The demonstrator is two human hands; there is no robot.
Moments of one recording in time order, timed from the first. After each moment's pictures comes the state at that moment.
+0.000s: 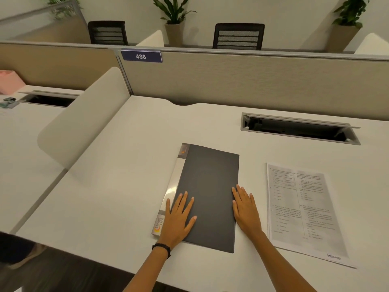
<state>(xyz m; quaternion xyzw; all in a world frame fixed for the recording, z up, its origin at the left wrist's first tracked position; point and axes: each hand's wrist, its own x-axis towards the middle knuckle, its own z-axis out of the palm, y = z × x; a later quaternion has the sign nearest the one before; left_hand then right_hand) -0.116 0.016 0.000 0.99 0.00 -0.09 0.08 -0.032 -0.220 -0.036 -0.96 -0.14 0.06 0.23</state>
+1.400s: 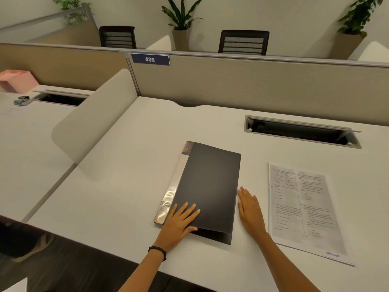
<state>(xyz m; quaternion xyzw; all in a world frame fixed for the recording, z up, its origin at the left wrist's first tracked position) -0.152 0.027 0.006 0.98 -0.10 -0.10 0.10 -0.046 -0.228 -0.033 -0.93 -0.11 0.08 0.33</state>
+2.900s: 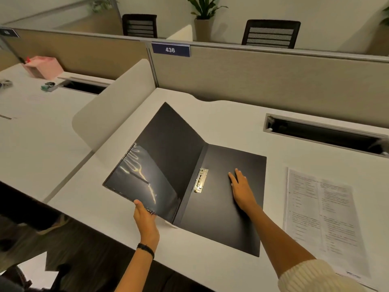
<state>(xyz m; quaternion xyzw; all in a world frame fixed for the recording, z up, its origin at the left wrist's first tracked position) -0.166 0.070 0.040 0.48 0.45 0.27 0.70 0.018 -0.154 -0.008 -0.92 -0.14 0.17 0.32</state>
